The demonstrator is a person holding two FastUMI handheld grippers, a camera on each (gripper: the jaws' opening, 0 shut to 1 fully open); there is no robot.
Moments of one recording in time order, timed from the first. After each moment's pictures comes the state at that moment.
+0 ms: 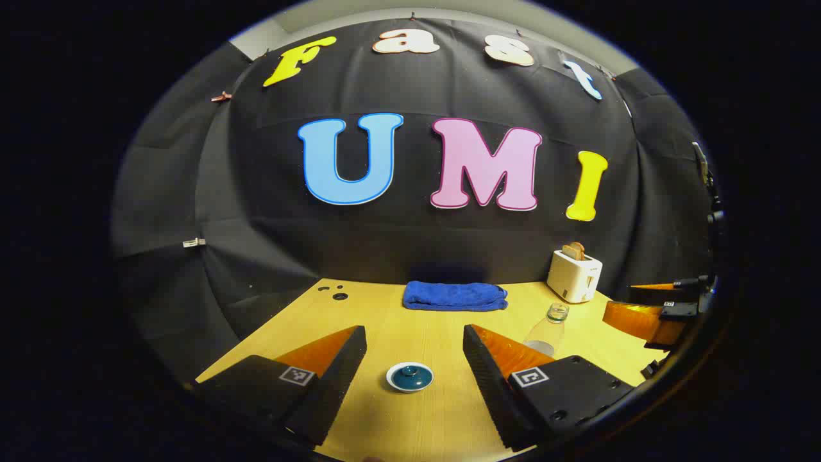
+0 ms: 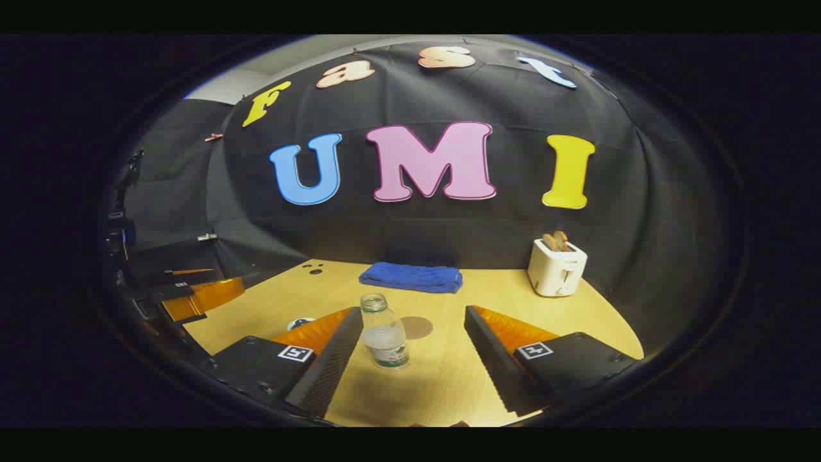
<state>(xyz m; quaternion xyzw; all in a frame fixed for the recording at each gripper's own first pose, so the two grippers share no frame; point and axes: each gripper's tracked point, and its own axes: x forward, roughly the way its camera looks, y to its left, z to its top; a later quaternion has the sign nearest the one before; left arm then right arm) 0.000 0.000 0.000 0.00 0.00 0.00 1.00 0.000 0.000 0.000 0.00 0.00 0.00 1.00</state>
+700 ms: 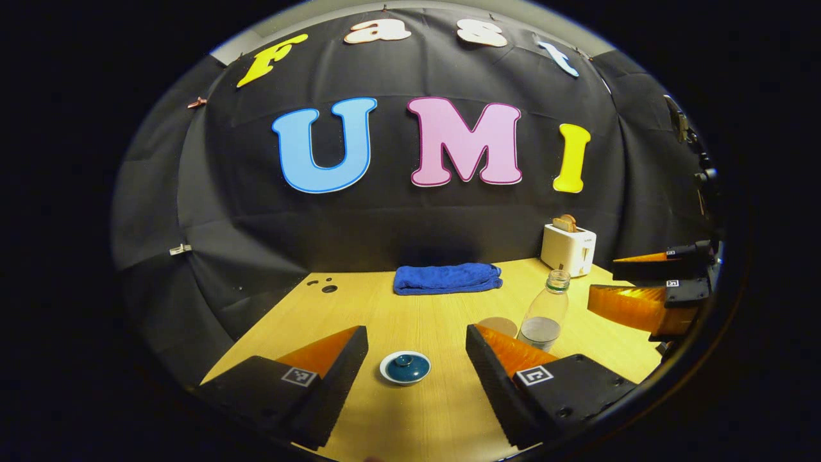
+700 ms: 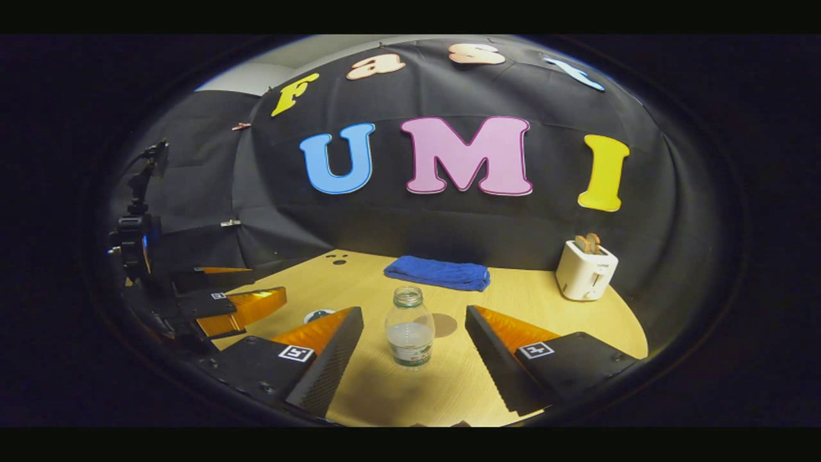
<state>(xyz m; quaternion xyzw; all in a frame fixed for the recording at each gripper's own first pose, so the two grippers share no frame) 0.020 -0.009 -0.034 0.02 0.03 -0.02 1.00 0.013 0.027 -0.016 -0.03 0.01 0.05 1.00</state>
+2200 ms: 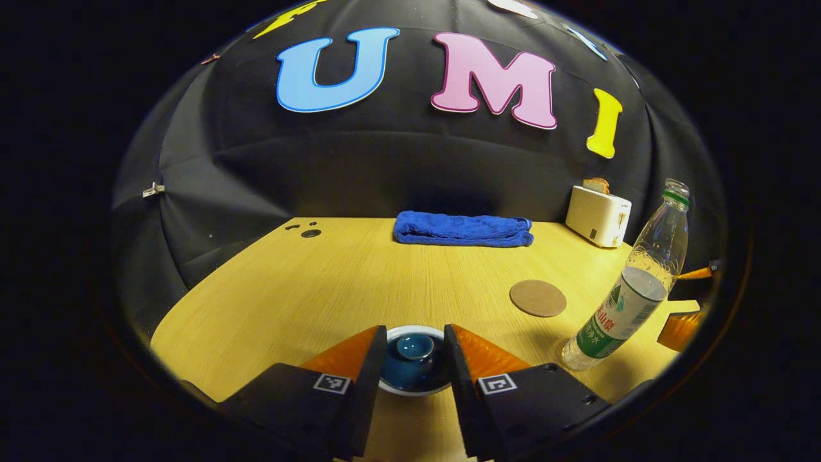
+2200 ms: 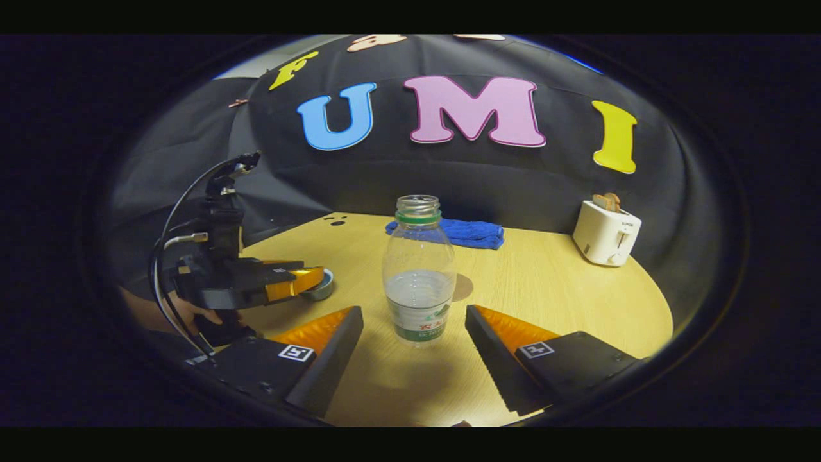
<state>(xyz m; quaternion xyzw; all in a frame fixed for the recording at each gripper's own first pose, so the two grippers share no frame) 0.145 0.005 -0.163 -0.01 0.10 -0.03 0.99 0.053 0.032 -0.119 -0.03 0.09 0.05 0.99</state>
